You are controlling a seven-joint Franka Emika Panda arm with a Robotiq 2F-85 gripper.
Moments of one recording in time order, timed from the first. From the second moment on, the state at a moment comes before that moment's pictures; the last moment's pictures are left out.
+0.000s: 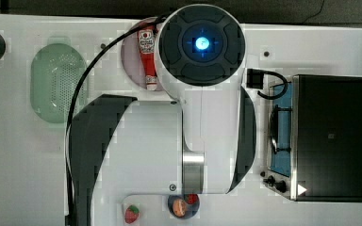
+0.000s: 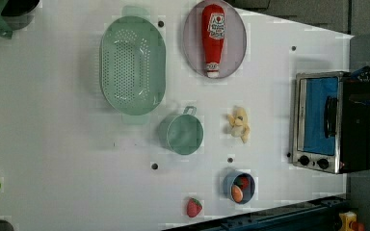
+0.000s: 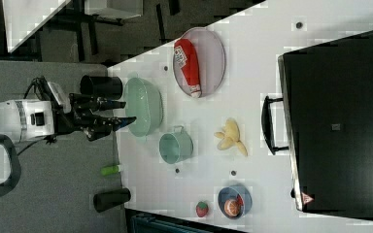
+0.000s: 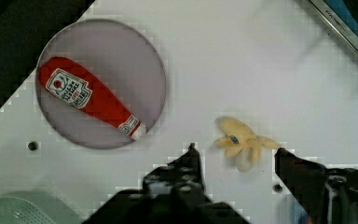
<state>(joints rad) 0.02 -0.02 -0.01 -1.79 -0.02 0.20 0.06</state>
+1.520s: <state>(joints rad) 0.03 0.11 -0.09 -2.49 -0.03 0.83 -0.22</state>
